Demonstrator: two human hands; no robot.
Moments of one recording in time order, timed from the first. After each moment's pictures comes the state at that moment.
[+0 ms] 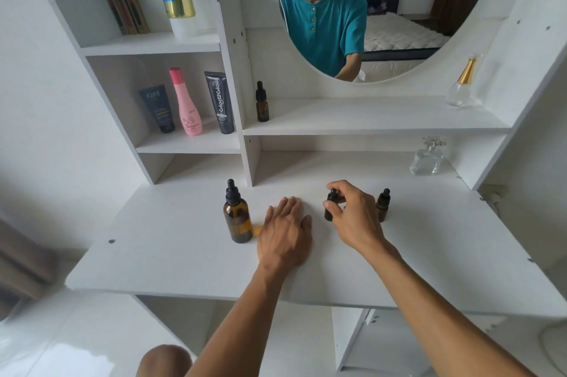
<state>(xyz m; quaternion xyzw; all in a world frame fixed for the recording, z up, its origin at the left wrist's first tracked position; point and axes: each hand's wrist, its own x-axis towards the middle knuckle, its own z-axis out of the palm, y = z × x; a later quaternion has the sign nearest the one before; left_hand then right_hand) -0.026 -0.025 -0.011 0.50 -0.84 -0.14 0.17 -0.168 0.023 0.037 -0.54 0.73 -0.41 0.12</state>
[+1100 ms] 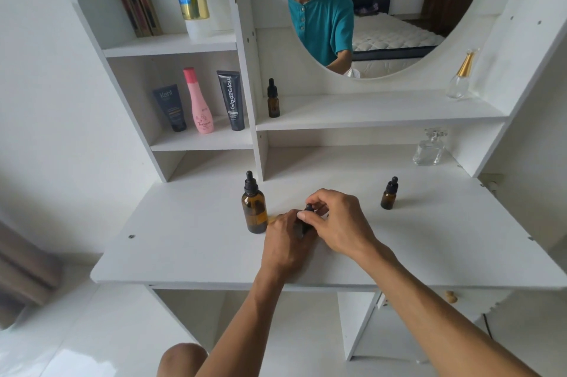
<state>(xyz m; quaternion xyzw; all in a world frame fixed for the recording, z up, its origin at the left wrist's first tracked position) 0.017 0.011 0.001 0.45 -0.77 -0.28 0.34 -0.105 0.051 0.054 -0.60 0.69 -0.39 0.13</state>
